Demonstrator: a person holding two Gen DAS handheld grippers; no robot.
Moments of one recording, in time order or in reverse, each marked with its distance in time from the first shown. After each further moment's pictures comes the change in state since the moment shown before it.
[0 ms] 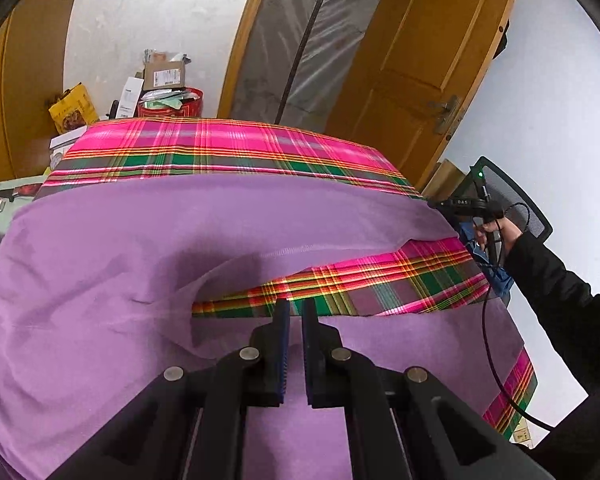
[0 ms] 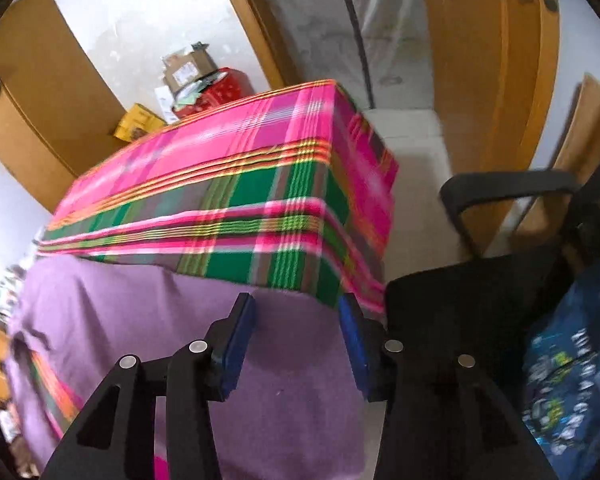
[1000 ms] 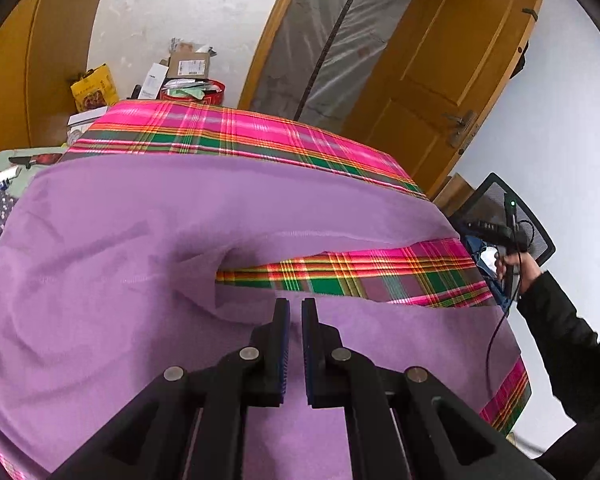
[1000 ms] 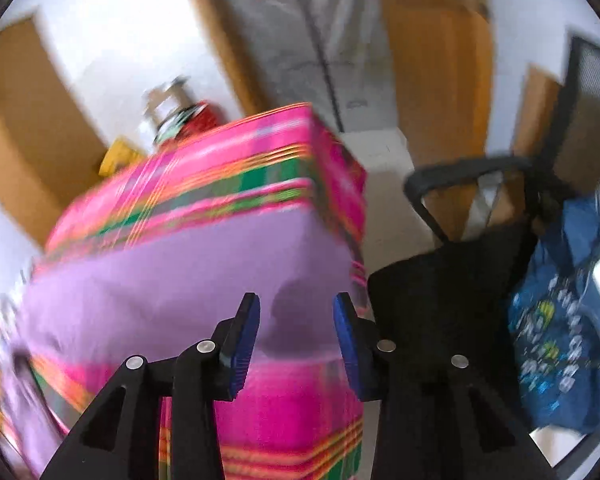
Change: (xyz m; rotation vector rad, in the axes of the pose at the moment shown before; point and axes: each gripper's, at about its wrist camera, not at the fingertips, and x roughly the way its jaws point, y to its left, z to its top) left arm -0.016 0.016 -0.028 -0.093 -0.010 0.020; right arm -0.053 0.039 -0.052 0.015 -0.130 -0.119
